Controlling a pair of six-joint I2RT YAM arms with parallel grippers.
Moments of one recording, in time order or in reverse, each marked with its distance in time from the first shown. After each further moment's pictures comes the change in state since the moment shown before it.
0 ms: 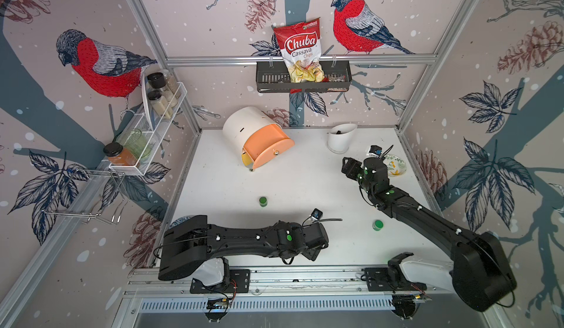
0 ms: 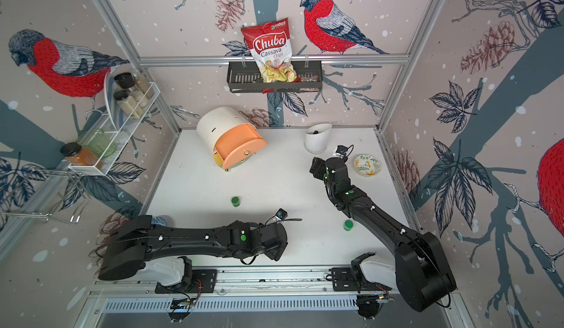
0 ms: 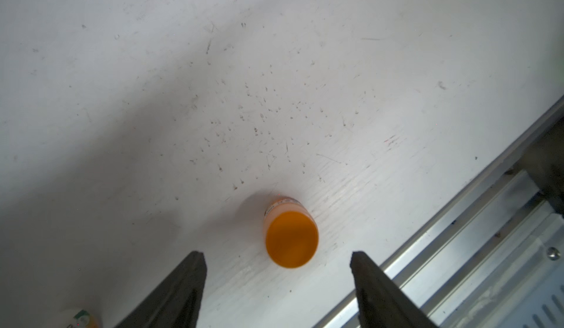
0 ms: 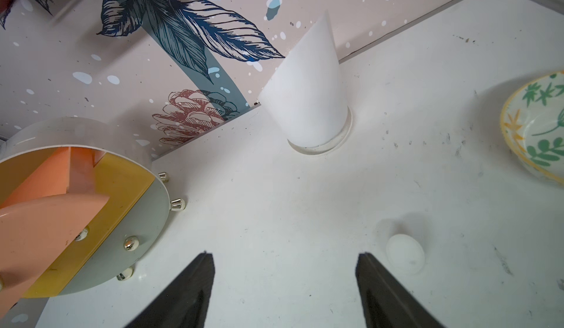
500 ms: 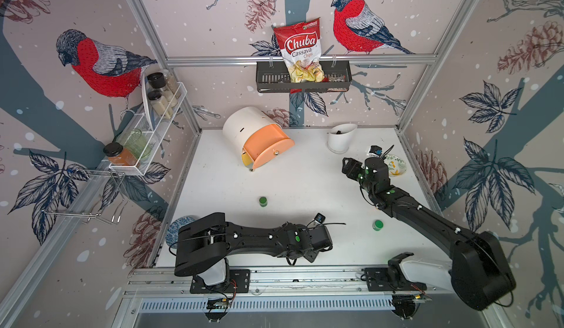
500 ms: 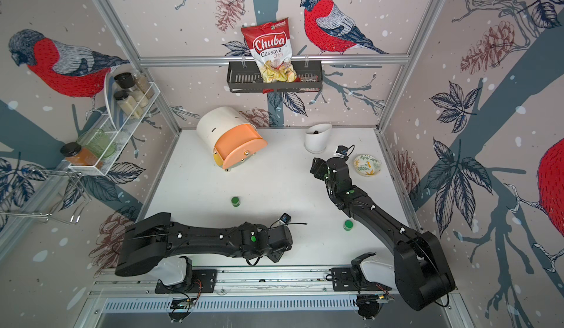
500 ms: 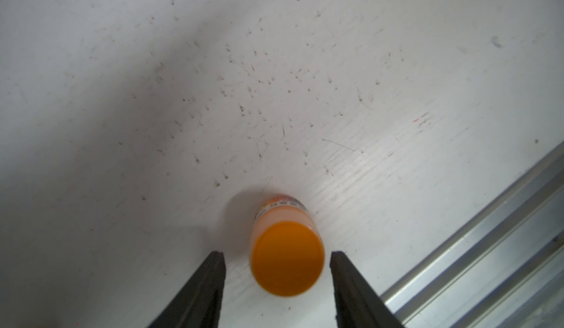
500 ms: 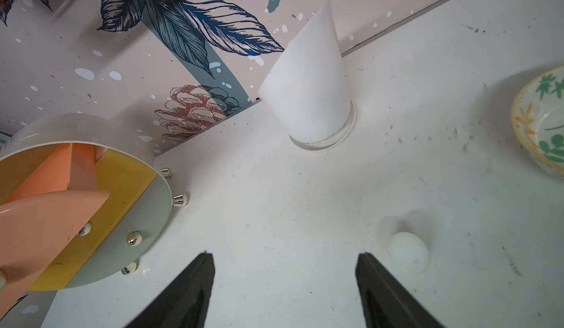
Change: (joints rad) left arm -0.002 0.101 0.018 0.009 0.036 0.001; right arm -0.022 0.004 -0.007 0.008 -0.047 0.001
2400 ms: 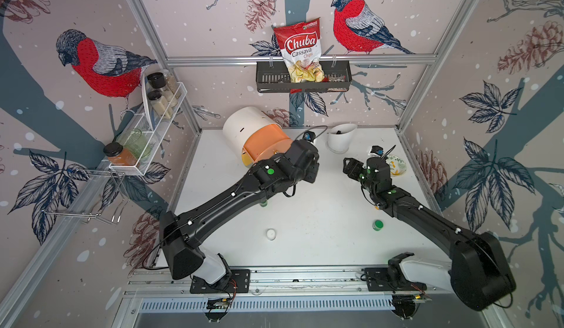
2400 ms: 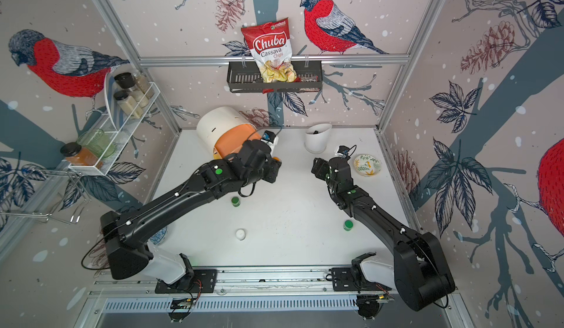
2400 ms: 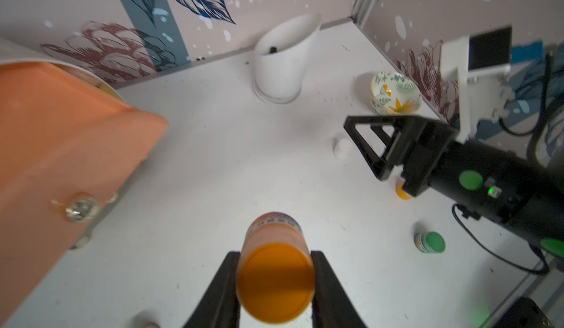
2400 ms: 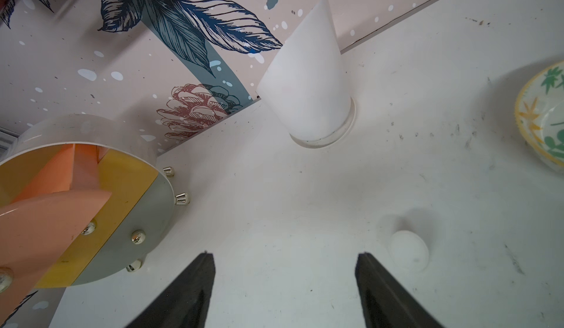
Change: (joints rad) left arm 0.472 -0.096 0.708 -0.236 -0.068 0.324; right arm -0.024 -0.003 -0.006 0.000 -0.038 0.007
